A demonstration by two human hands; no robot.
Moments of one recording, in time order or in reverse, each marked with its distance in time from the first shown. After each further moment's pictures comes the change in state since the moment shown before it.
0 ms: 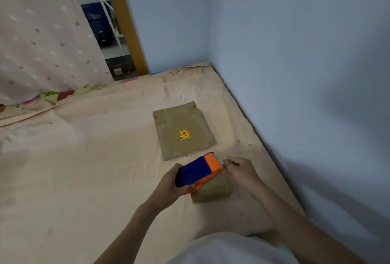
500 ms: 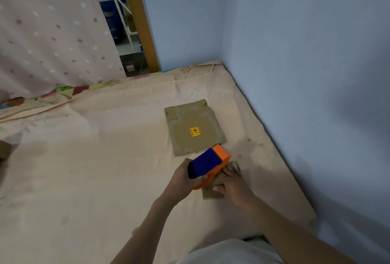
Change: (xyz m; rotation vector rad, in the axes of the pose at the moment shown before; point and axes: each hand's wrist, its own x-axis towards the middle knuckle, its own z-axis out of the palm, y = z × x) left_hand 0.002 0.003 0.005 -0.011 0.106 -0.138; right_hand -0.002 0.039 0.056 -1.002 -0.254 -0.458
